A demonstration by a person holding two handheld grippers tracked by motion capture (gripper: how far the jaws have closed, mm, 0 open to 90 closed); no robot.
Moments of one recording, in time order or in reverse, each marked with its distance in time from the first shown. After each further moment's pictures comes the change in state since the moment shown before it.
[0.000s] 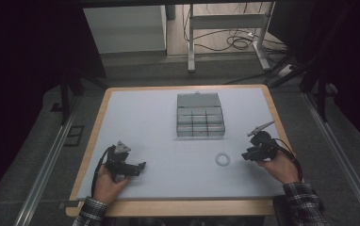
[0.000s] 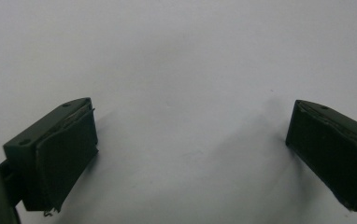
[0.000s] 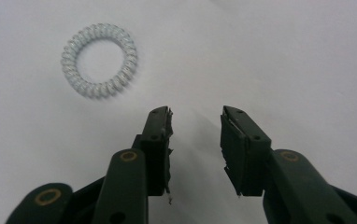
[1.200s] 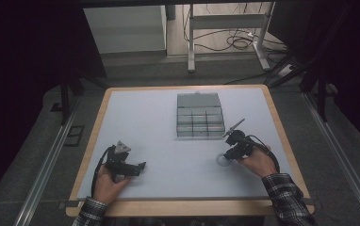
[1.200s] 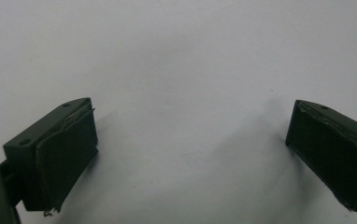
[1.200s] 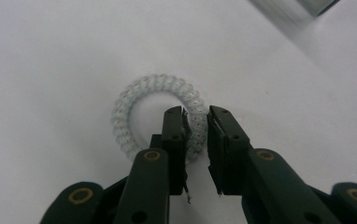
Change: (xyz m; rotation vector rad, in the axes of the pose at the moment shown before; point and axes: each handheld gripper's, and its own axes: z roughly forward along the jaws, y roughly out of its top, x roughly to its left) left arm 0.000 0.000 0.000 -0.001 0.000 0.000; right arm 0.036 0.044 0.040 0.113 0.044 -0.128
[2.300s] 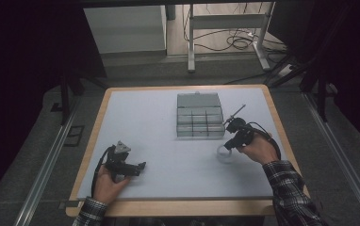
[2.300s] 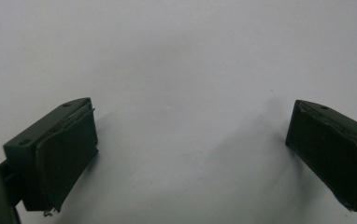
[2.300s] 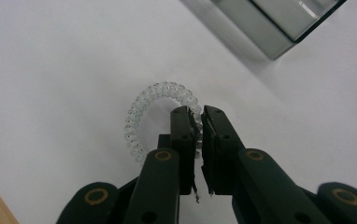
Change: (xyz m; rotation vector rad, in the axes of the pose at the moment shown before) left arm 0.000 0.000 0.000 0.000 0.000 0.000; right arm -0.013 0.029 -0.032 0.004 0.034 0.026
